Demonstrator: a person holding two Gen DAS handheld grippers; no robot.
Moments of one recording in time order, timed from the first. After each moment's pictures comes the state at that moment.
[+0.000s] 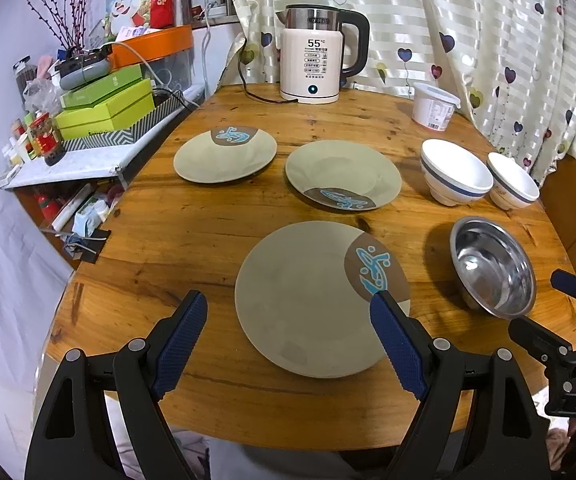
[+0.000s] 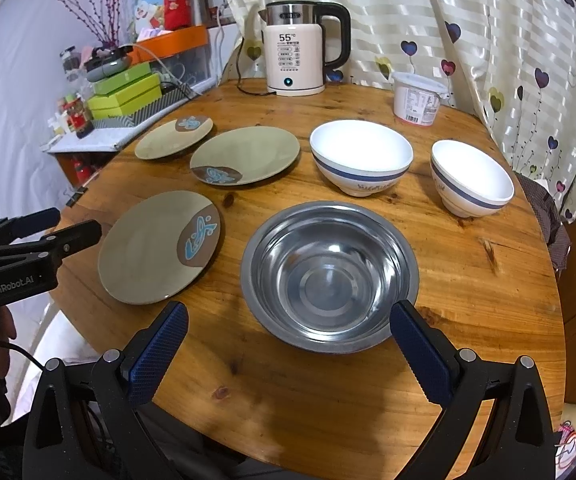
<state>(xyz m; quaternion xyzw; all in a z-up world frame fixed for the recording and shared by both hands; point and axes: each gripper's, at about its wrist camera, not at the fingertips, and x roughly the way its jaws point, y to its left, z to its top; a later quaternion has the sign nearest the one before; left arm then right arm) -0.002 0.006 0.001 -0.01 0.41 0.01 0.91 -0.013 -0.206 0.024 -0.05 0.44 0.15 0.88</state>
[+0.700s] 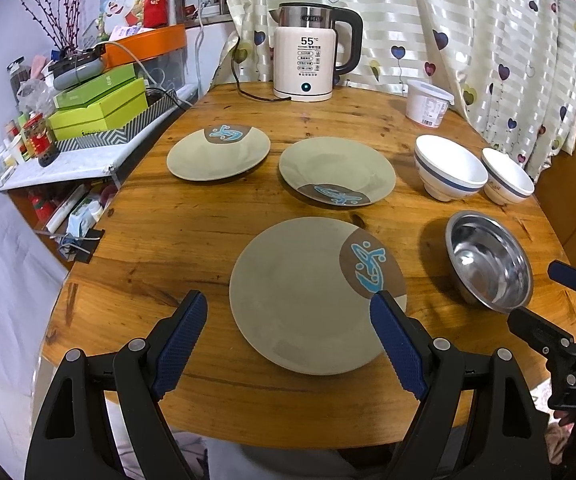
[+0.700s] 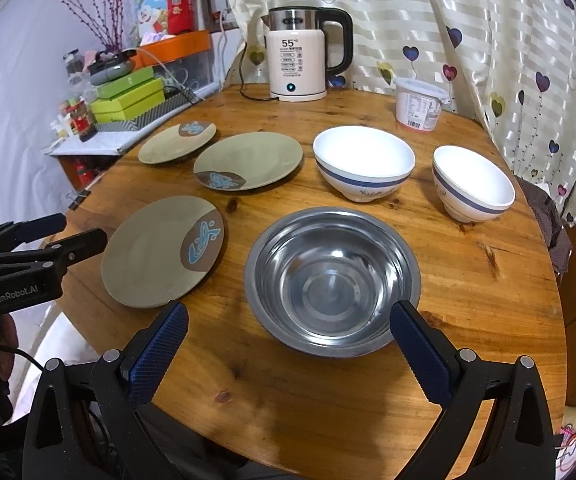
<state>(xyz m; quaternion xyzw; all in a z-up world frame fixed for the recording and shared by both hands) -0.003 0.006 -0.002 -0.01 0.42 0.00 0.91 -0.015 -0.205 0.027 -0.05 0.43 0.16 0.89</state>
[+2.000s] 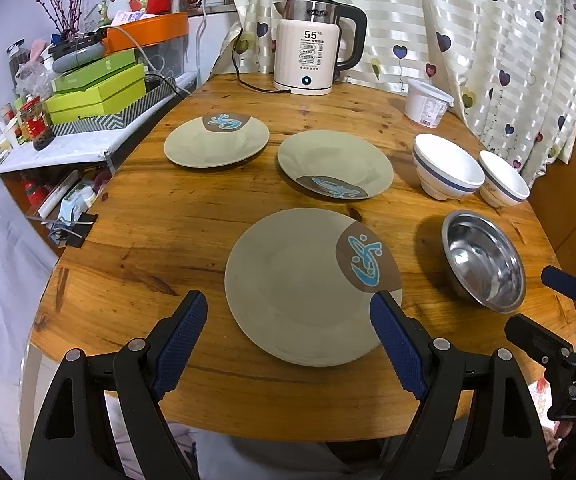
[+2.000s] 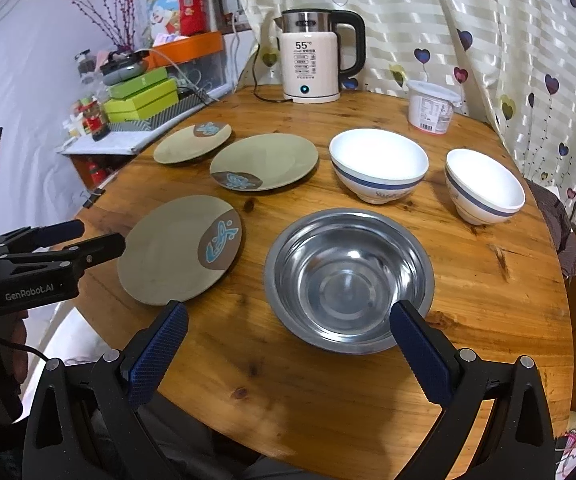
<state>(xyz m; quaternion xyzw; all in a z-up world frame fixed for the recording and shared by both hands) -0.005 0.011 -0.007 -0.03 0.43 -0.01 0.90 -0.020 -0.201 0.030 -0.05 0.43 0.18 0.88</state>
